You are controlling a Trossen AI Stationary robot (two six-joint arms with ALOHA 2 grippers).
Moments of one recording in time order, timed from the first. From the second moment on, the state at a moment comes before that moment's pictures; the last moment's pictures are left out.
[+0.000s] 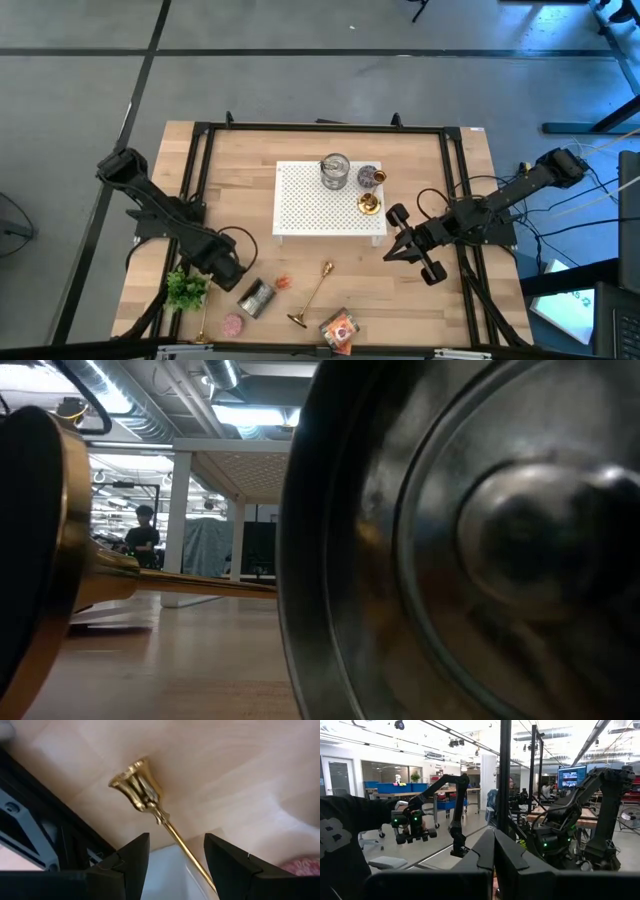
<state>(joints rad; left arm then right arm) -0.69 1.38 0.74 -0.90 0.26 -1.72 0.49 1.05 0.52 0.76 -0.03 0.02</state>
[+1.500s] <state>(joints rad) -0.65 1.55 0.73 -0.77 0.31 -1.60 0.49 1.05 0.52 0.76 -0.03 0.02</state>
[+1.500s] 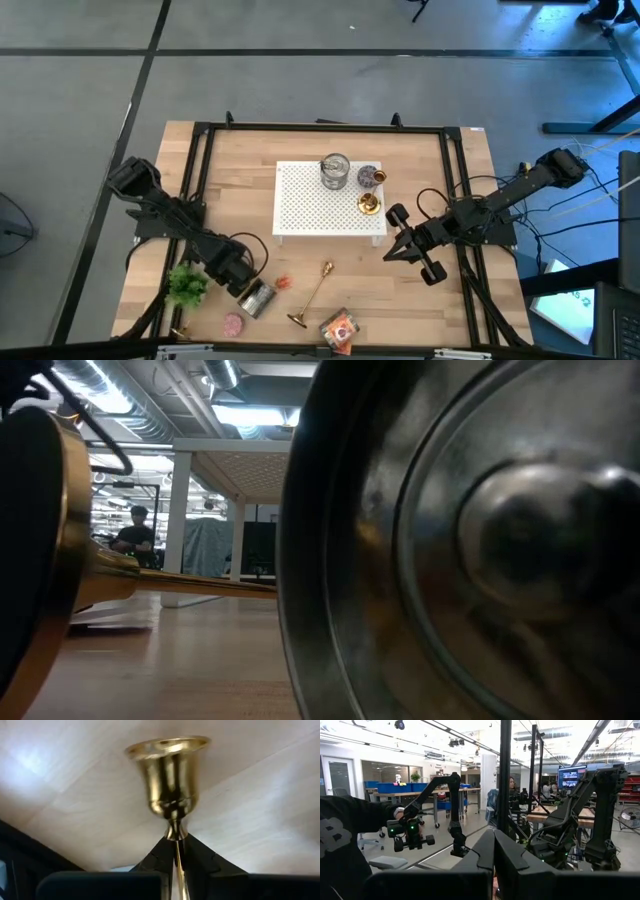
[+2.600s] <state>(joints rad) -0.59 1.40 0.83 -0.75 0.14 -1.57 0.49 1.05 0.52 0.76 -0.02 0.02</state>
